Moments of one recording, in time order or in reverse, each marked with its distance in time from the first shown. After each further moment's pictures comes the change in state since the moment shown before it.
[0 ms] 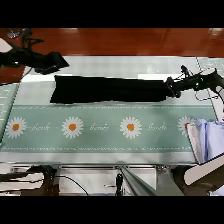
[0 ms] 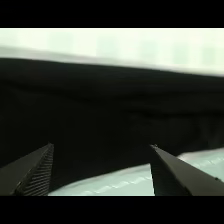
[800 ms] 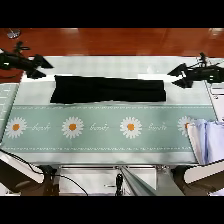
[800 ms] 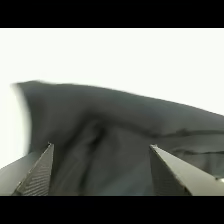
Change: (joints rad) left arm 0.329 -0.463 0.437 -0.058 -0.292 -0.083; right arm -0.103 0.105 0.069 0.030 -0.037 0.055
